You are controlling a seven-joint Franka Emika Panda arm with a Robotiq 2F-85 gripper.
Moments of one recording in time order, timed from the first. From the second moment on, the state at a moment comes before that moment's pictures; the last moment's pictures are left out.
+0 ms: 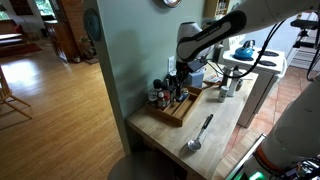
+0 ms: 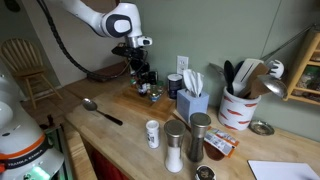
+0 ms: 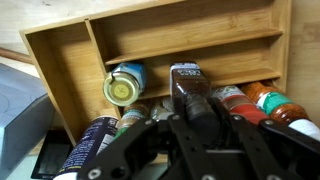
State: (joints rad) arm 0.05 -0.11 0.04 -2.30 -0.03 2.27 -0.08
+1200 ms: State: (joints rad) arm 0.02 0.01 0.01 -2.24 -0.06 2.30 -0.14
